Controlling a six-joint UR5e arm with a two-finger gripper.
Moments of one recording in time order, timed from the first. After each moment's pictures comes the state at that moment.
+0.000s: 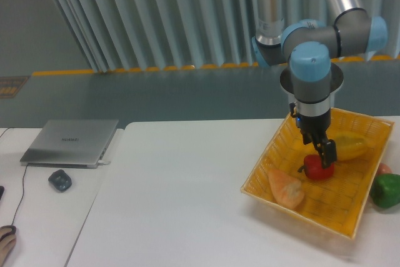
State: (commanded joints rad) arm 2.29 -1.77 -1.74 -1.22 1.68 1.33
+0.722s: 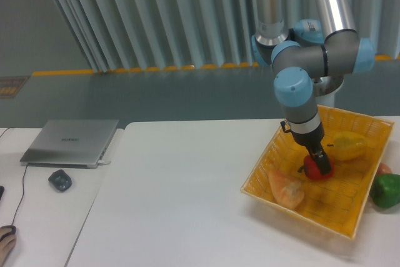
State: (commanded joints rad) arm 2.24 -1.82 -1.77 -1.21 1.80 1.33
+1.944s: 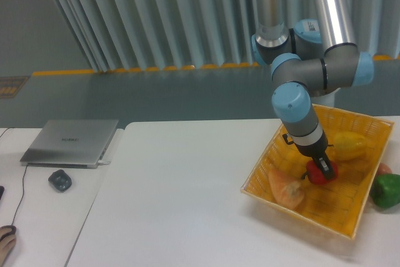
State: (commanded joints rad) arm 2.28 -1.83 -1.70 -1.22 1.80 1.34
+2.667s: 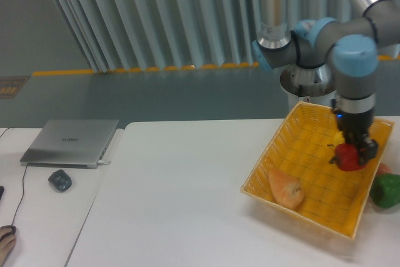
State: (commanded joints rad) arm 2.64 -1.77 -1.59 -1.29 1.58 1.71
